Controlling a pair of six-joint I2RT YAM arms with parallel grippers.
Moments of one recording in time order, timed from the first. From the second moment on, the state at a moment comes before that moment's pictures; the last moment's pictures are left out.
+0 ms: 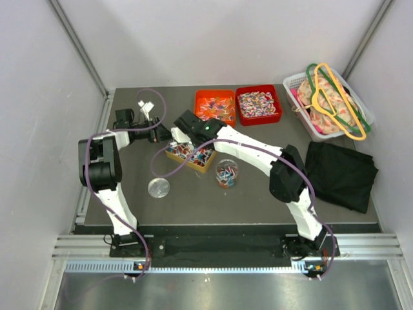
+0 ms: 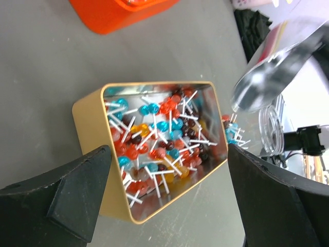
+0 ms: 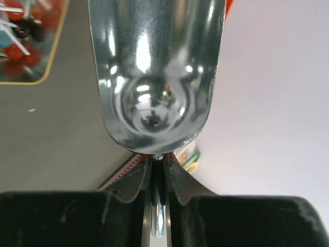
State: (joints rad) left arm 0.13 1.96 1.18 -0.04 1.20 -0.08; right arm 0.95 2.15 2.01 -0.80 0.68 -1.06
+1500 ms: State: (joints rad) left arm 0.06 1.94 1.18 0.07 1.19 -0.19; right arm 1.03 2.08 2.07 -0.93 0.47 -0.85
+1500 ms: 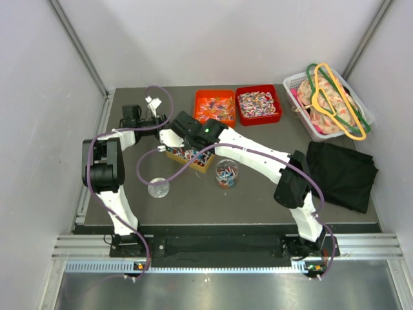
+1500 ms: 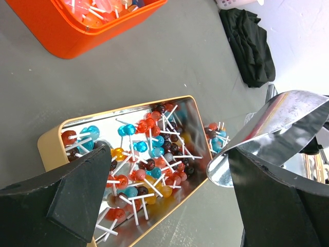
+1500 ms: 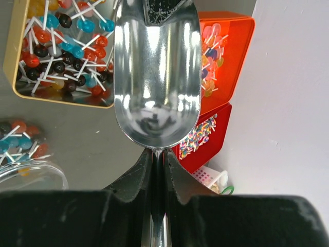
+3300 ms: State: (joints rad) left arm 0.14 1.95 1.15 0.12 1.23 -0.23; right arm 1.05 2.19 1.93 -1.01 0.70 -1.10
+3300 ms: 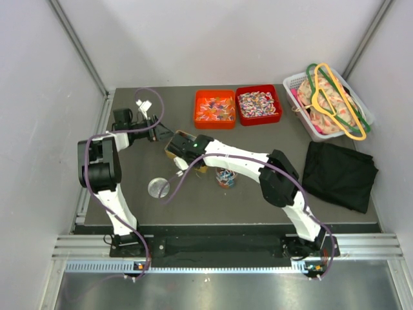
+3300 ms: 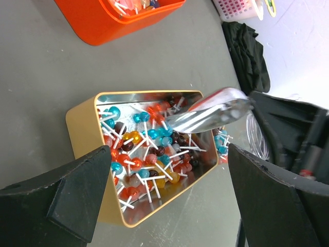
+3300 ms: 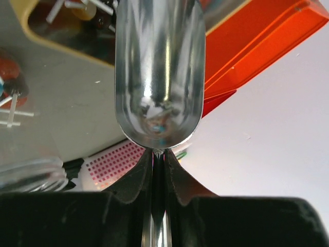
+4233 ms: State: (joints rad) left arm 0.15 1.96 1.08 0.18 1.24 -0.23; right arm 1.06 2.38 2.13 -0.94 0.66 -0.99
